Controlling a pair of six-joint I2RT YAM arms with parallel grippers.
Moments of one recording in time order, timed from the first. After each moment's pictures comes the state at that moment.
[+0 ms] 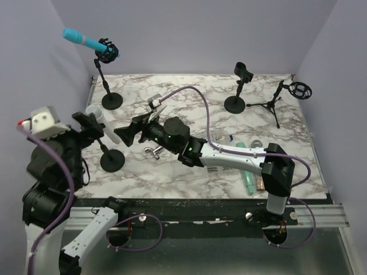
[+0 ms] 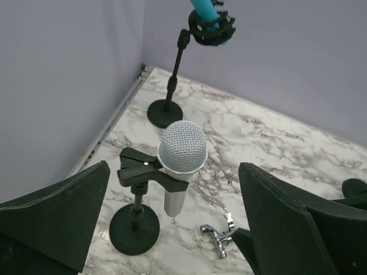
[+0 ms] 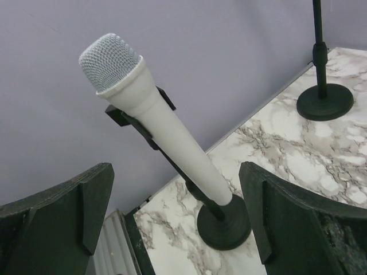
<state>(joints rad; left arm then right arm) -0.37 0.68 1.37 -0.80 -0.64 -0.29 1.15 1.82 1.41 0.53 0.12 0.43</state>
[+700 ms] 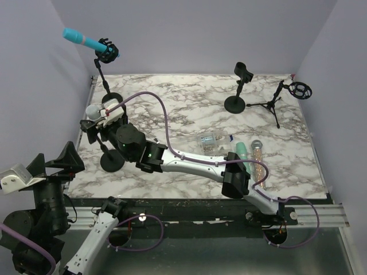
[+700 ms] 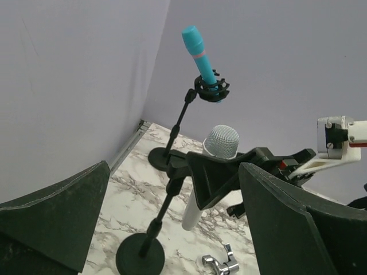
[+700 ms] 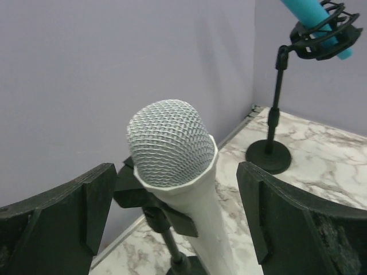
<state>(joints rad) -0.37 0.22 1.22 -0.70 -0.64 -0.16 1.33 2.33 2.26 0.28 0.56 0.03</state>
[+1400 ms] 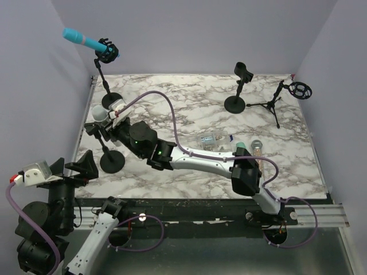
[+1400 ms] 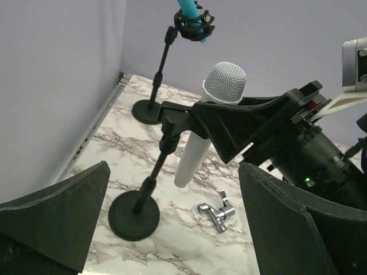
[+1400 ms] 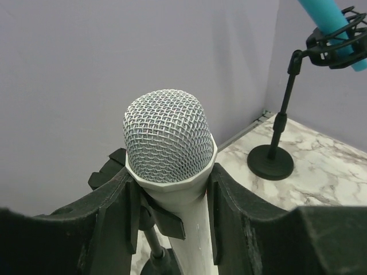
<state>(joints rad) -0.37 0.15 1.14 -0.89 -0.51 -0.25 1.29 2.23 2.04 0.41 0.44 -0.04</state>
